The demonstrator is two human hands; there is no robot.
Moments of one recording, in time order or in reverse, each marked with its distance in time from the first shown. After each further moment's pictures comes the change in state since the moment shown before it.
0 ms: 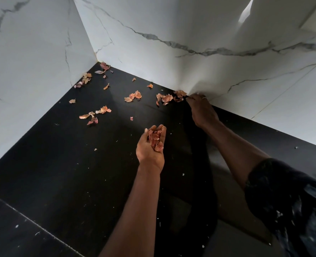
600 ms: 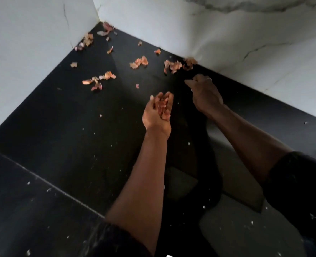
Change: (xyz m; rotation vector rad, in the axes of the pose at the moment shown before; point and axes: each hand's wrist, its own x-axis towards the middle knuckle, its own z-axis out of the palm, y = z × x) left_hand 0.002 0.000 0.004 -0.016 -0.035 0.040; right_hand -0.043 -0.044 -0.010 -0.131 -0.014 -0.076
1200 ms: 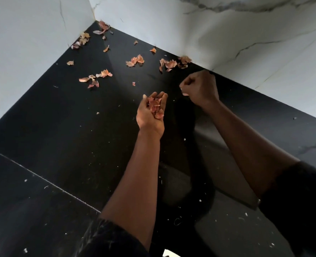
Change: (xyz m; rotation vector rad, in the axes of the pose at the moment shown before) left_hand -0.007 0.006 -0.016 0.025 -0.012 -0.021; right_hand -0.018 -0.022 -0.039 0.563 0.070 0.322
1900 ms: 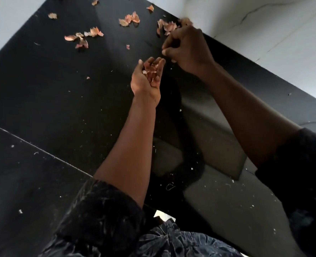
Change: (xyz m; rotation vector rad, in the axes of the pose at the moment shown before) left_hand -0.003 0.001 0.003 -0.054 -0.017 -0.012; right_hand -0.001 -0.030 0.005 0.003 -0.125 -0.304
